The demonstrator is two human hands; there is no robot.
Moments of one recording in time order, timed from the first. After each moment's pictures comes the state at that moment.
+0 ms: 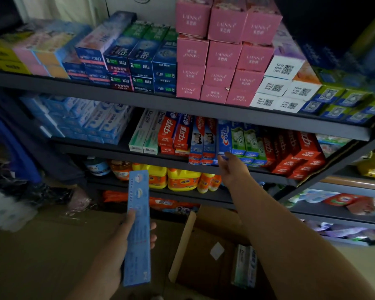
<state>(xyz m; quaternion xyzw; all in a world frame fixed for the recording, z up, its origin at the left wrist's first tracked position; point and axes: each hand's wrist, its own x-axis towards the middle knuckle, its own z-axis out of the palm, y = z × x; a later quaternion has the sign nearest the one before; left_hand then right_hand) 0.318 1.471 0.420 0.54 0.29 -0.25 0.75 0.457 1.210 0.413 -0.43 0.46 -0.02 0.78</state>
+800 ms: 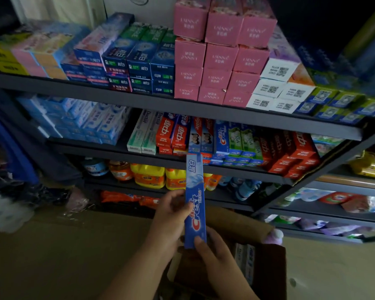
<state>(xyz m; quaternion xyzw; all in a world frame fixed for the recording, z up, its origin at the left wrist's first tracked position) 0.334 1.379 0.443 0.60 0.20 -0.21 0.75 0.259 1.280 0.444 -0.67 0.28 0.22 0.65</state>
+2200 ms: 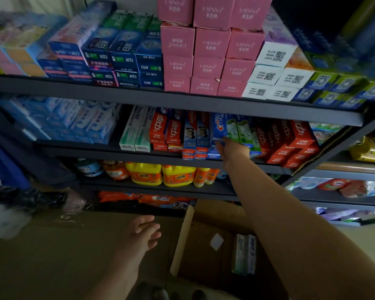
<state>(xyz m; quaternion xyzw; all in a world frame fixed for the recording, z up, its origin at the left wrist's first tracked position) 0.322 1.449 0.385 0.66 0.29 -0.25 0.65 0.466 1.199 0.438 -0.61 0.46 -0.04 0.65</state>
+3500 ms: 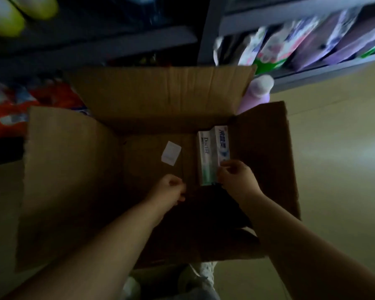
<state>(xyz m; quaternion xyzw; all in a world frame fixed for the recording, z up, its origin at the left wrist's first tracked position) 0.244 1.145 -0.109 0.73 0.15 -0.55 0.37 0.168 0.993 -0.097 -0.60 0.56 0.17 0.55</state>
